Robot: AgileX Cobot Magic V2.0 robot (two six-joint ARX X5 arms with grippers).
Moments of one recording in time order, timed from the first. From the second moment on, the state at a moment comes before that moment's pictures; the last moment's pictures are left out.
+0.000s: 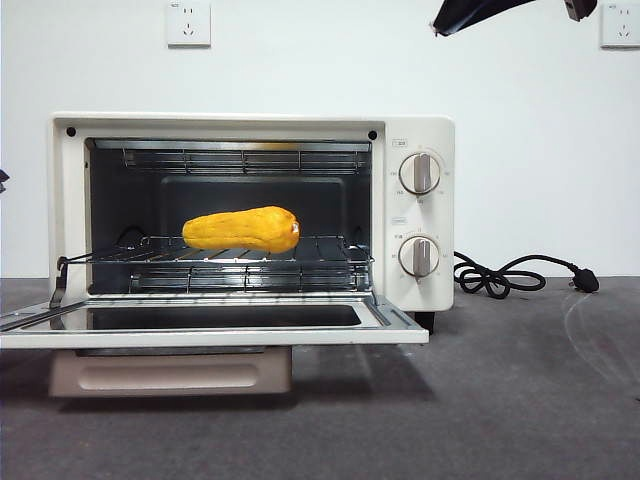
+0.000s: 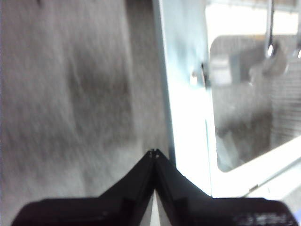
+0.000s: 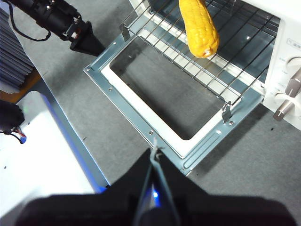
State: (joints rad) left arm 0.08 1.48 0.74 -0.61 0.57 0.01; right arm 0.48 1.22 1.23 -0.89 -0.51 -0.15
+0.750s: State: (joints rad) left arm 0.11 1.49 0.74 -0.64 0.79 0.03; right arm 0.48 1.22 1.23 -0.90 -0.51 -0.15
